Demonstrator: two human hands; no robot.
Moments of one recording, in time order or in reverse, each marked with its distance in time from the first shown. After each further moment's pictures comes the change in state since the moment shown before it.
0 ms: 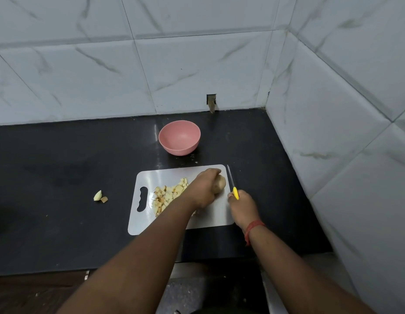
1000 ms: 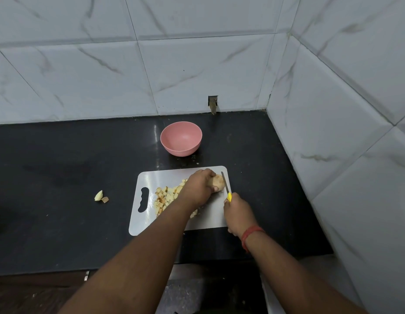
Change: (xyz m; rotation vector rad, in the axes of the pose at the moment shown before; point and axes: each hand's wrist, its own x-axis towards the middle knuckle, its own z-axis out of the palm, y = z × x) left_hand 0.003 -0.007 -0.003 -0.095 0.134 -0.143; right_hand -0.029 -0.026 0.003 -0.337 -0.081 -0.048
